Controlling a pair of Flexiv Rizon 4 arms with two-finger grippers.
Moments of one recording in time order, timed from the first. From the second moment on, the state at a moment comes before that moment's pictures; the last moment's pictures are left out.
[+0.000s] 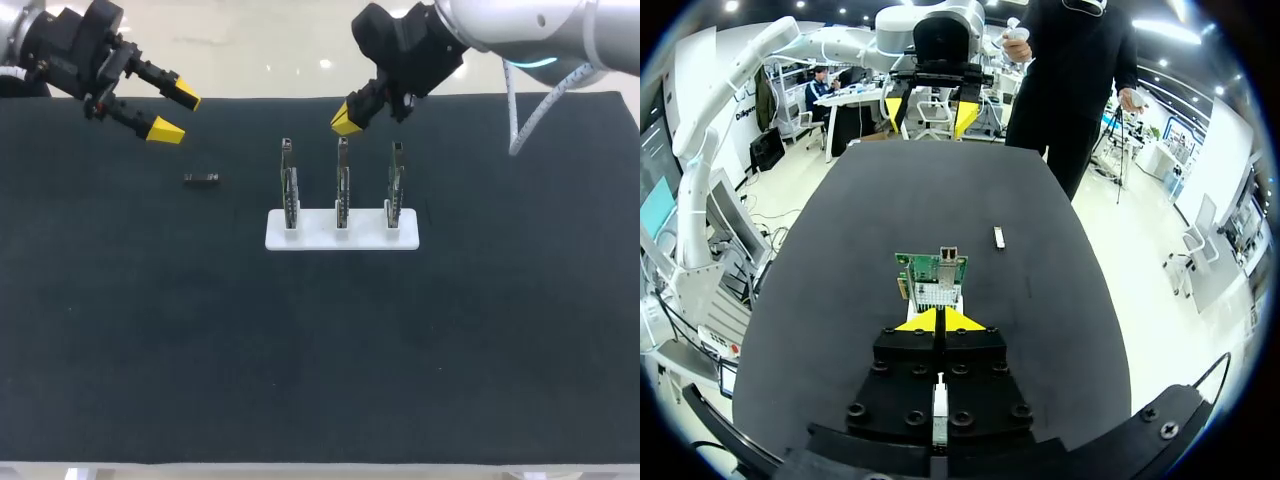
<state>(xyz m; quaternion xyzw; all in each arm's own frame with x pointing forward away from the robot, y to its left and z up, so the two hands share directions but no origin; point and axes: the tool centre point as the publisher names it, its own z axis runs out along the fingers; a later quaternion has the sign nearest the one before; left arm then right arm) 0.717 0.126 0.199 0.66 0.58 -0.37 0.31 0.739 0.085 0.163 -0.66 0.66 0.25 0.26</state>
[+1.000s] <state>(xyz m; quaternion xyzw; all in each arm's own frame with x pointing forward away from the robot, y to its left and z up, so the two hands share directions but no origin) 0.717 0.126 0.199 0.66 0.58 -0.37 0.31 0.736 0.082 0.146 -0.65 0.65 0.26 0.28</state>
